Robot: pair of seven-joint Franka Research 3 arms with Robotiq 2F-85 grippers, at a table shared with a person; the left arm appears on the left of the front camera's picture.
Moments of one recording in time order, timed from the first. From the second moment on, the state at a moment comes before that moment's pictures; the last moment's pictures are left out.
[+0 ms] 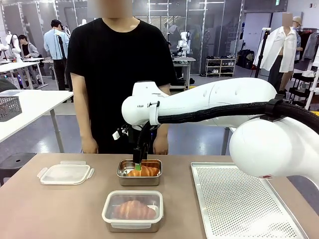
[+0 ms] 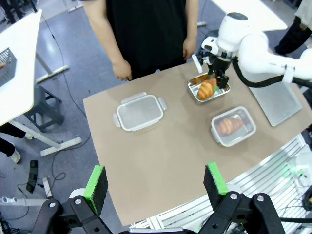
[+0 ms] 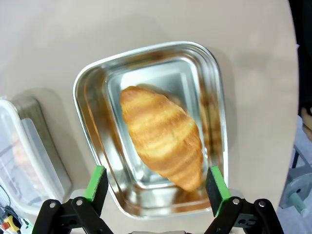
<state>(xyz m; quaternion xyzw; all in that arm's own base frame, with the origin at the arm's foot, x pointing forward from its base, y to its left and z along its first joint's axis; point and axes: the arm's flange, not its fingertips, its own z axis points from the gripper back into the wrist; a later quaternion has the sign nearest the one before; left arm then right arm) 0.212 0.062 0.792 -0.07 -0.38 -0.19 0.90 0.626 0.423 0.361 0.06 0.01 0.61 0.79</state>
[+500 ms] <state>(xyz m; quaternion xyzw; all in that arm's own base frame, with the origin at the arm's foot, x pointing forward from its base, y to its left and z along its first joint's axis) 0.212 0.062 0.792 -0.07 -0.38 -0.19 0.90 0.622 0.241 0.498 0.08 -0.05 0.49 0.87</state>
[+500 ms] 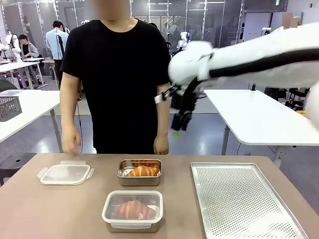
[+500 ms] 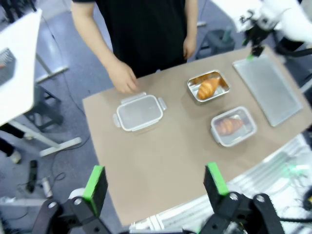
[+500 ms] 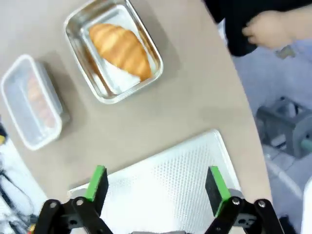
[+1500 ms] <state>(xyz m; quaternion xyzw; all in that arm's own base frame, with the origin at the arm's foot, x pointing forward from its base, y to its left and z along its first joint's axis) 0.212 0.062 0.792 -0.07 -0.38 -0.19 0.90 0.383 0.033 0.757 0.02 -0.25 0.18 0.95</state>
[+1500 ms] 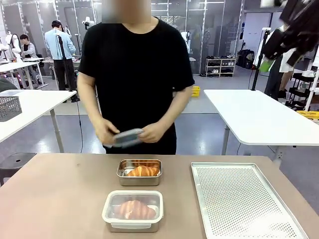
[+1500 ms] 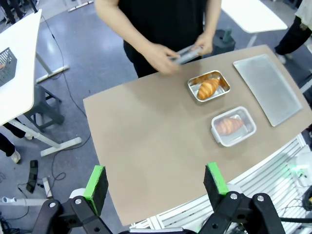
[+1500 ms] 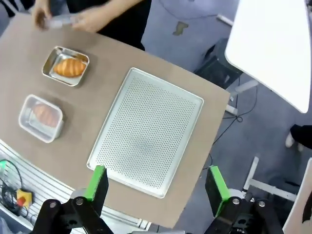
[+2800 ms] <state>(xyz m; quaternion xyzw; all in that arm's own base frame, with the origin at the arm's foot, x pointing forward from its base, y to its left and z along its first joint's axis) 0.212 0.062 0.792 -0.07 -0.38 -0.19 0.90 0.337 0.020 0.750 0.07 -0.28 0.16 0.94</state>
